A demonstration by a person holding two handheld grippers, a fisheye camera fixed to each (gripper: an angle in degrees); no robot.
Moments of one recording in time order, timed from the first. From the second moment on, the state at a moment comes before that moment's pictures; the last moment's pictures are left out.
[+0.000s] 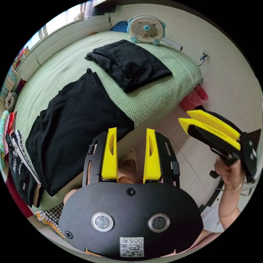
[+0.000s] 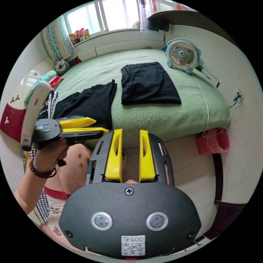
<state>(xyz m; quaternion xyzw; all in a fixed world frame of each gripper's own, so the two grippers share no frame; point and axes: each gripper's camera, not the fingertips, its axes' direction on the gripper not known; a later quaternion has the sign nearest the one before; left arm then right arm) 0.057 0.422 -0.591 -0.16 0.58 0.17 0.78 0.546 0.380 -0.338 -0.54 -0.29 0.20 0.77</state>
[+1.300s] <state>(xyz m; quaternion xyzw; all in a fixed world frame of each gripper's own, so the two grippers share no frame) 0.021 0.420 -0.533 -0.15 0.63 0.10 0.76 0.371 0.351 -0.070 -0.59 -0.36 0.11 0.71</state>
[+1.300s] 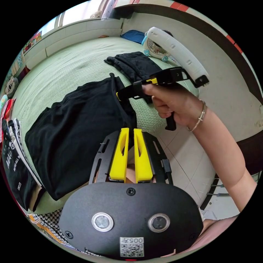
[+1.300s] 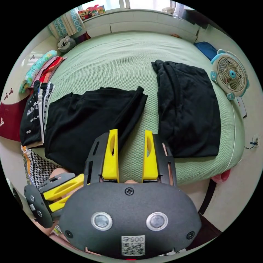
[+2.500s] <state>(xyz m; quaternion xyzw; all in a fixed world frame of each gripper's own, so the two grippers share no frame) -0.204 0.519 -0.400 -0.11 0.66 0.01 0.74 0.285 0.256 0.037 -0.58 -0.41 0.23 0.66</state>
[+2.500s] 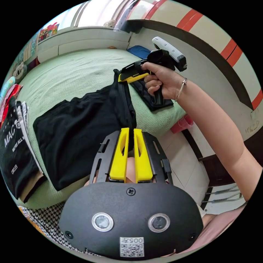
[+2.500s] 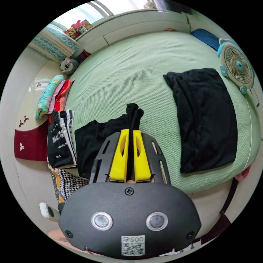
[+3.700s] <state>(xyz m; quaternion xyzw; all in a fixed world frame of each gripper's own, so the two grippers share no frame) -0.367 0.719 -0.148 -0.29 0.52 -0.12 0.79 -0.028 0.089 -0.176 -0.52 -0.53 -0.12 0.65</state>
